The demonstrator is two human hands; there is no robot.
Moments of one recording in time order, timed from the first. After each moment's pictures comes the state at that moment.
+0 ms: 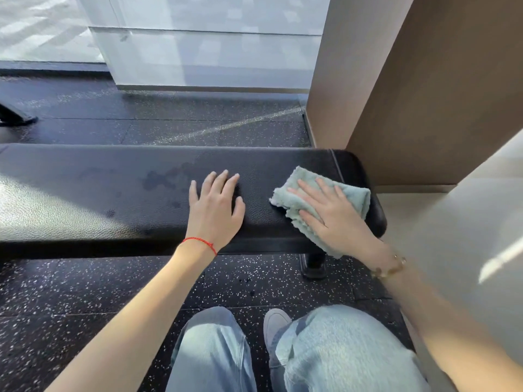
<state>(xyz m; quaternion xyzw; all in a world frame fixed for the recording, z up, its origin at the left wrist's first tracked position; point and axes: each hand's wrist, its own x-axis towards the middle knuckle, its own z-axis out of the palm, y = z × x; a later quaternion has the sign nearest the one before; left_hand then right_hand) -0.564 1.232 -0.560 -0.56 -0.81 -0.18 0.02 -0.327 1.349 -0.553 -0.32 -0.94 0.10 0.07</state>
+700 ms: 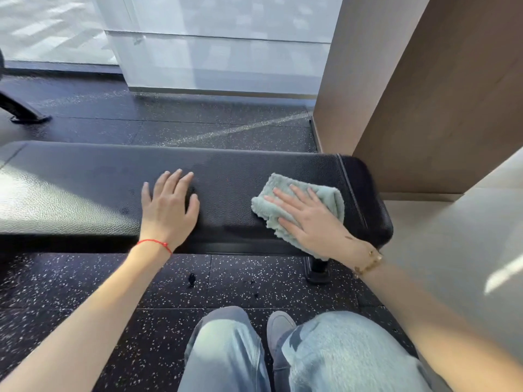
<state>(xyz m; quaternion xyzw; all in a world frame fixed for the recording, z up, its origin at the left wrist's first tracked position) -0.641 1.189 -0.562 -0.49 -0.85 -0.19 0.05 -0.373 1.332 -0.552 -0.24 -0.96 0.11 0.03</state>
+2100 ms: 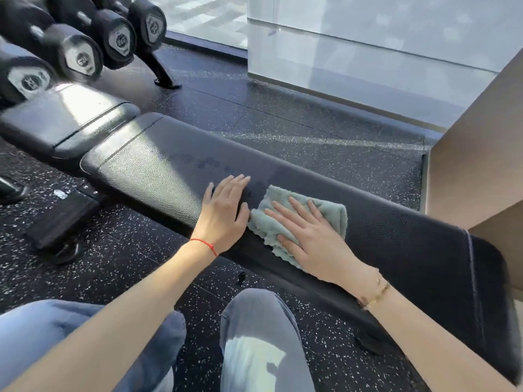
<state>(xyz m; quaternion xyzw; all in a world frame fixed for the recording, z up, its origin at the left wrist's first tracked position) -0.688 1.163 -0.553 -0.41 -0.87 -0.27 0.02 -0.532 1.324 -0.547 -0.01 -1.00 0.10 0.01</state>
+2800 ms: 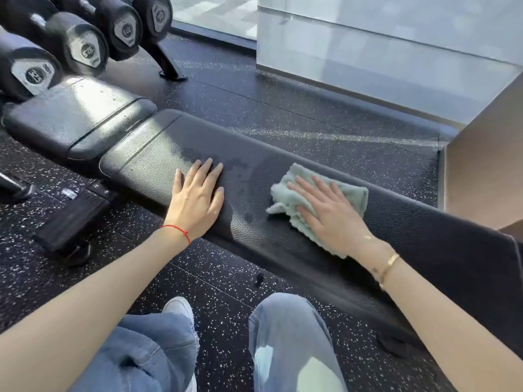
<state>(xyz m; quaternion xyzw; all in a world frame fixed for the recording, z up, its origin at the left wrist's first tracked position) -0.789 1.101 -0.564 -0.37 -0.92 -0.17 0.02 -0.600 1.326 -0.543 -0.10 -0.99 0.10 0.00</state>
